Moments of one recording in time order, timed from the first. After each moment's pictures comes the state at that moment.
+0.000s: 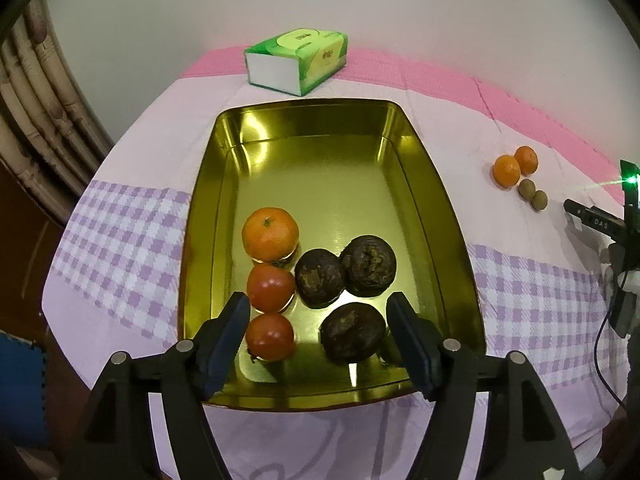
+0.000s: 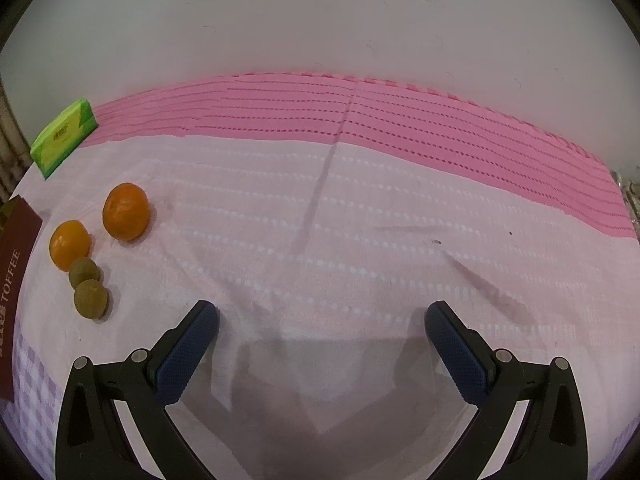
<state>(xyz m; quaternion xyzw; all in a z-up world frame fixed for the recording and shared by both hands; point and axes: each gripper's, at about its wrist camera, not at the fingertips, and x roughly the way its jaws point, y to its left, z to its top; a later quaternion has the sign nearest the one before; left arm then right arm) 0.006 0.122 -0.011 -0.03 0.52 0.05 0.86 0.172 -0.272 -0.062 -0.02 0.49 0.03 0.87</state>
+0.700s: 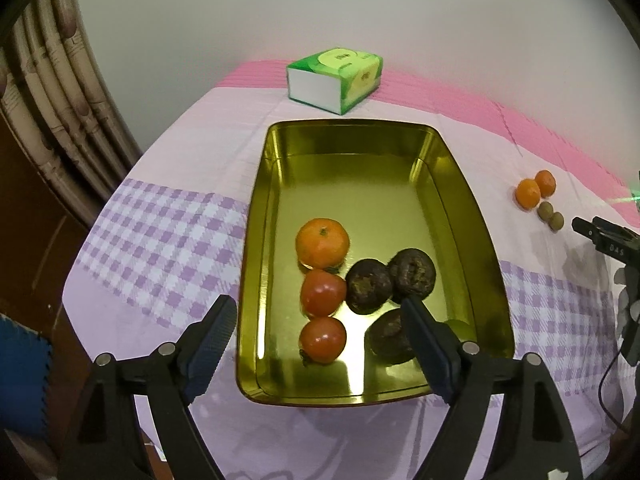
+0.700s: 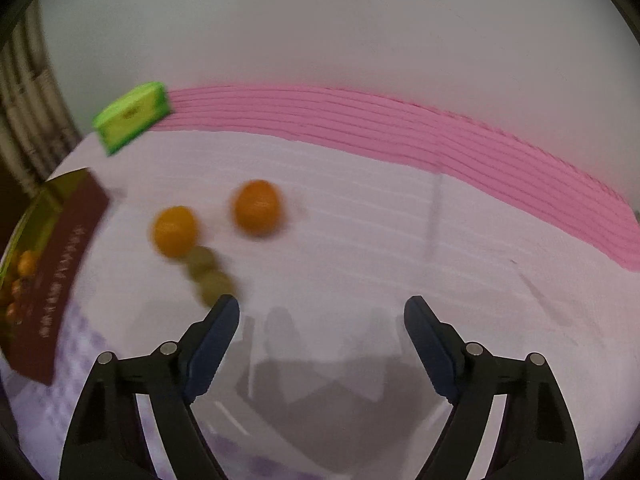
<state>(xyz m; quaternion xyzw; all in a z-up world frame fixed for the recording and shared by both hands) -0.005 0.153 -0.004 -0.04 0.49 0.08 0.87 0.145 -0.195 -0.033 -0.05 0.47 0.12 0.87</state>
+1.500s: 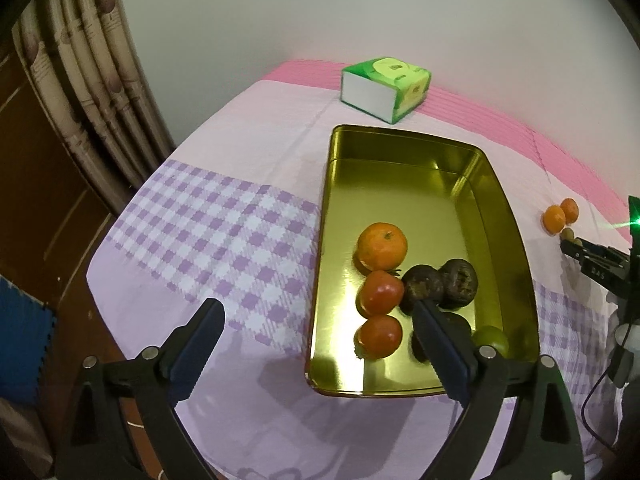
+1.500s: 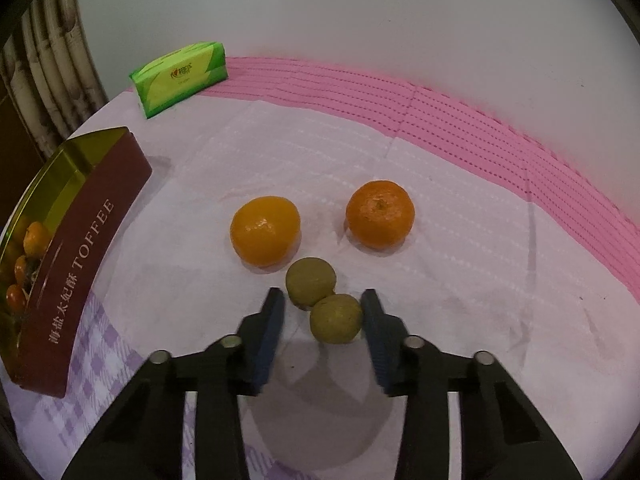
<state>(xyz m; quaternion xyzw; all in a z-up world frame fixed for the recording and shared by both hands) -0.020 0.191 0.003 -0.07 0.48 0.13 0.86 0.147 -0.127 -0.052 -0.09 0.49 0.16 0.85</state>
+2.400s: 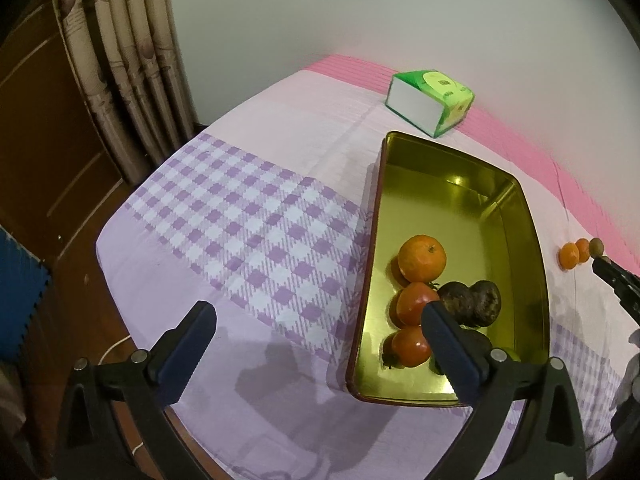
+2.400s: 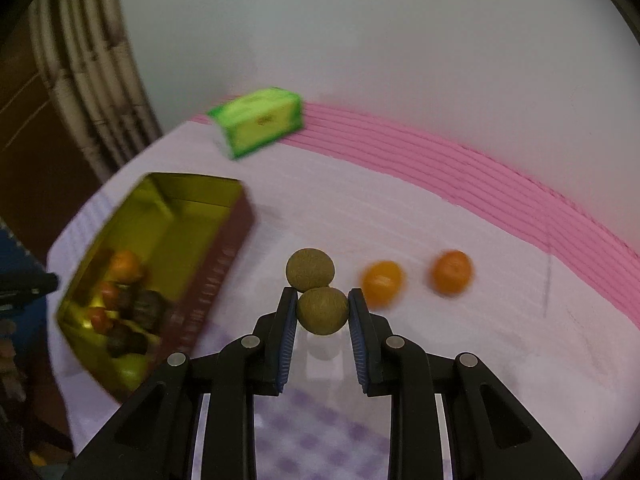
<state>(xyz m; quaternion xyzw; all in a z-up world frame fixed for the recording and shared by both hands) -0.029 0.226 -0.001 -0.14 0.47 0.17 0.85 0.109 -0.067 0.021 -0.08 0.44 0.23 0.86</state>
